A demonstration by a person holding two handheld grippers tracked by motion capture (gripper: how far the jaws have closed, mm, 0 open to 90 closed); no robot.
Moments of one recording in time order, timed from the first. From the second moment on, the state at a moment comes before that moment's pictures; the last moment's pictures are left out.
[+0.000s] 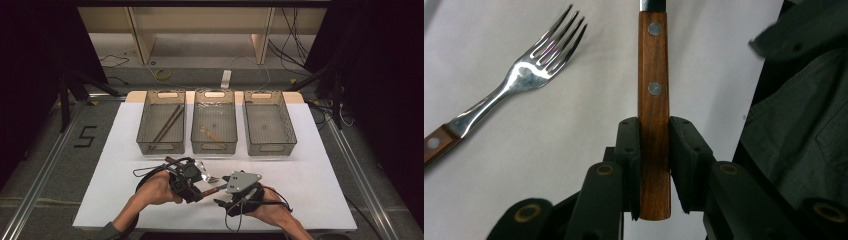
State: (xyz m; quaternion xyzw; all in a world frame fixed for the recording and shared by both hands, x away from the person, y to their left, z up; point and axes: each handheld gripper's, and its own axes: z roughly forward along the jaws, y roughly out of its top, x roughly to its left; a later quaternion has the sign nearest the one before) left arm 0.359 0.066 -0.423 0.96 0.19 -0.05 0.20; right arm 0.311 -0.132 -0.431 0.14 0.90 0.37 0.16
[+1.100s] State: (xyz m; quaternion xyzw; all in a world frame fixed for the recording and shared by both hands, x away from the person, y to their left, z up) left arm 0.354 0.046 -0.419 0.97 0.15 -0.08 0.17; right arm 0.298 -0.113 -0.451 0.01 0.93 0.28 0.23
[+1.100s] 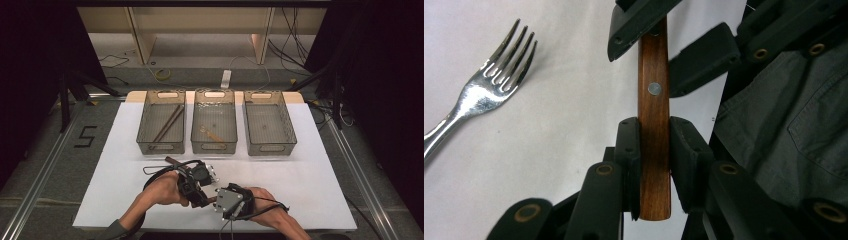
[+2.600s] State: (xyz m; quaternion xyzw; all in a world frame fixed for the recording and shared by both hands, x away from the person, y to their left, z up) left arm 0.369 0.081 -0.392 0.91 0.25 0.03 0.32; right arm 0.318 -0.158 -0.425 0.06 0.93 0.25 0.26
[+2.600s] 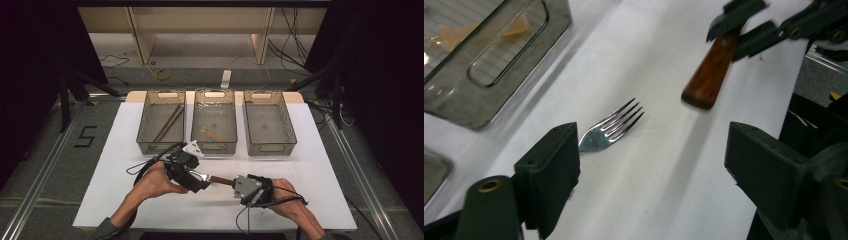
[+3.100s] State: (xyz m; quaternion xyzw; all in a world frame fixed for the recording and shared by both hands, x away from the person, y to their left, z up) left arm 0.372 0.118 -0.407 0.87 0.30 0.08 0.38; right arm 0.371 -0.207 -0.377 0.26 0.88 0.34 0.21
